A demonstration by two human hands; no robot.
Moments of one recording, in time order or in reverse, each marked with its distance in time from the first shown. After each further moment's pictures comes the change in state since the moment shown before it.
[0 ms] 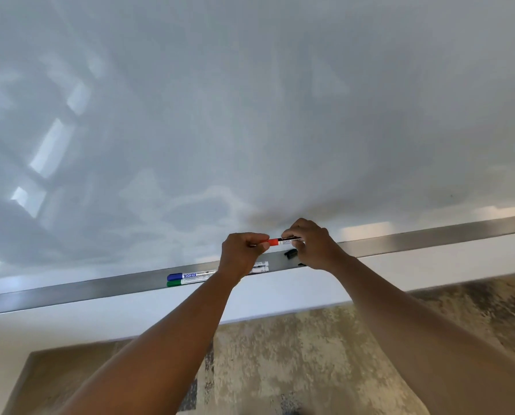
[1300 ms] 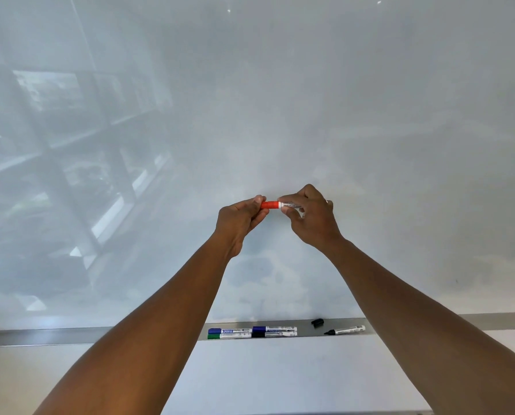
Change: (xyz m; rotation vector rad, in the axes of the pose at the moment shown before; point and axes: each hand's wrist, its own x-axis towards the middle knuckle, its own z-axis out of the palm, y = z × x) left_hand -0.076 0.189 -0.168 -0.859 0.063 0.164; right_hand -0.004 -0.203 -0.158 0.109 0.631 -0.293
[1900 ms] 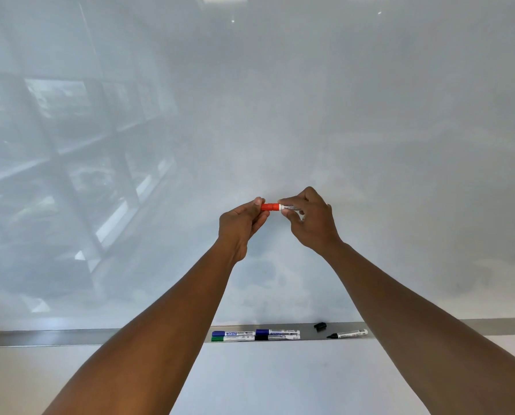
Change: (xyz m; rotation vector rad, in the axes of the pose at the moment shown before) left_hand -0.015 0.004 0.000 -0.125 0.050 0.028; right_hand -0.005 -0.017 -0.005 0.046 0.047 -0.032
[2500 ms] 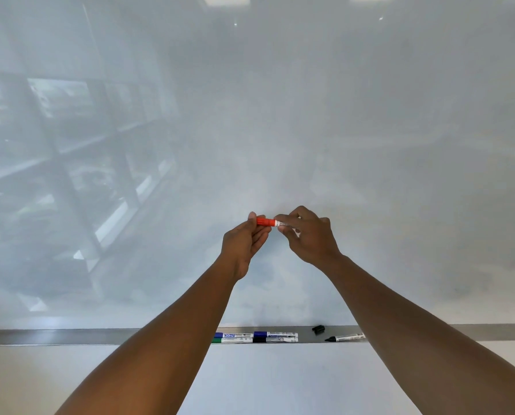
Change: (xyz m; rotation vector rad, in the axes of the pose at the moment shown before) left_hand -0.004 -0.027 -0.016 -0.008 -0.012 -0.108; right_hand -0.018 0.006 0.005 -0.153 -0.126 -0.073
